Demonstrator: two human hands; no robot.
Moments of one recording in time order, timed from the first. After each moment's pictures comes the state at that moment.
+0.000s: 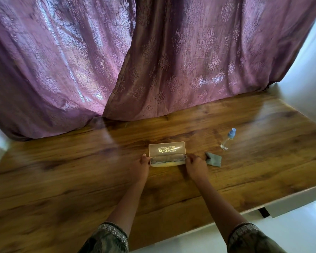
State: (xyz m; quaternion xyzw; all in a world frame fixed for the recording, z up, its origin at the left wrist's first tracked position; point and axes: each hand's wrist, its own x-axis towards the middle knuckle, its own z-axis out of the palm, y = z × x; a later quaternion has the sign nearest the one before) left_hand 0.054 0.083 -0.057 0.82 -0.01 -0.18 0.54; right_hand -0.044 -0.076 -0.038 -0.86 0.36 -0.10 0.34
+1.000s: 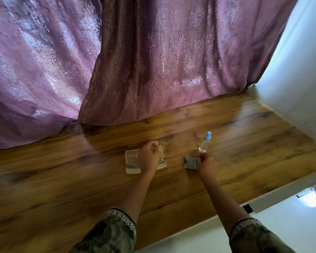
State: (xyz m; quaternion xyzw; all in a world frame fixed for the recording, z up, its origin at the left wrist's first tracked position) left_hand 0.029 -0.029 -0.006 0.86 -0.12 -0.05 0.49; right_hand -0.085 -0.174 -0.034 -0.80 0.49 -0.16 0.31
